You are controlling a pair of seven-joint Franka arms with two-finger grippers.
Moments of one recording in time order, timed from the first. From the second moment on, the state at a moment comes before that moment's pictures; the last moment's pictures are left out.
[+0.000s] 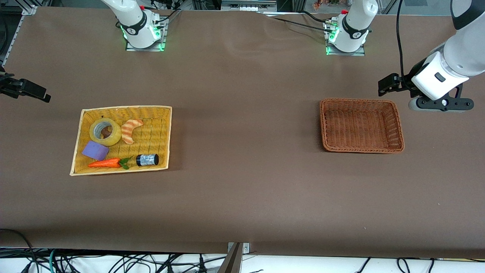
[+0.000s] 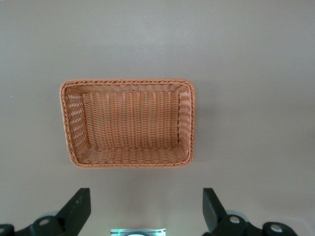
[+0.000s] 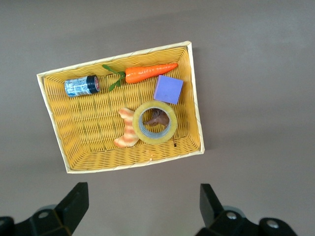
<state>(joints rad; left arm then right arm) -0.12 0.08 0.00 -1.55 -0.04 1.47 -0.11 0.05 0.07 -0.16 -1.56 0.01 1.57 0.01</state>
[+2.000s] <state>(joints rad) -0.12 0.08 0.00 -1.55 -0.04 1.47 -0.11 0.05 0.25 -0.15 -1.89 -0.02 1.92 0.01</state>
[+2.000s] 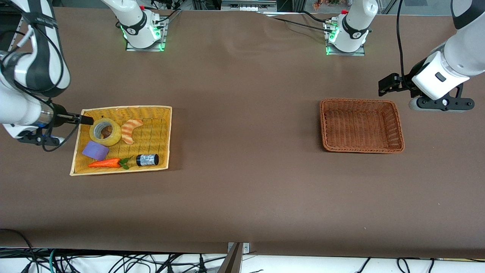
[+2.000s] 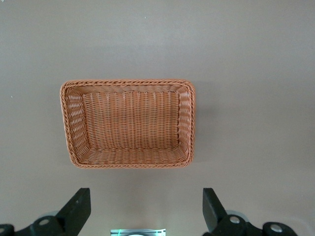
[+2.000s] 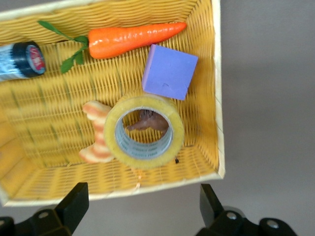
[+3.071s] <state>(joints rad) -0.12 0.08 0.00 -1.55 -0.04 1.47 -0.11 0.08 0.25 -0.12 -2.12 0.06 2.26 0.10</state>
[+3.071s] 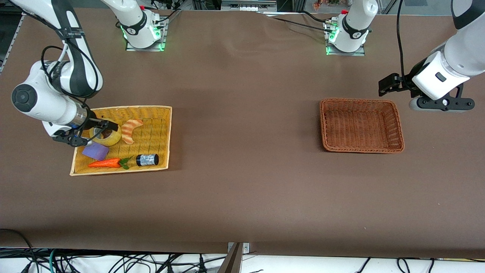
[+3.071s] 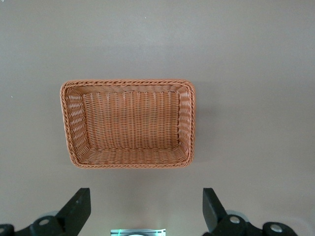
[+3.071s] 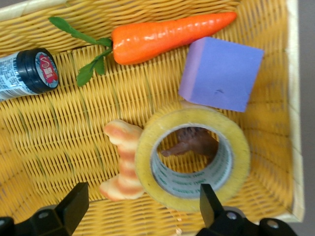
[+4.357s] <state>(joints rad) -0.12 0.08 0.00 -1.55 -0.04 1.47 -0.11 0.08 0.26 -0.09 -2.28 0.06 2.52 0.10</state>
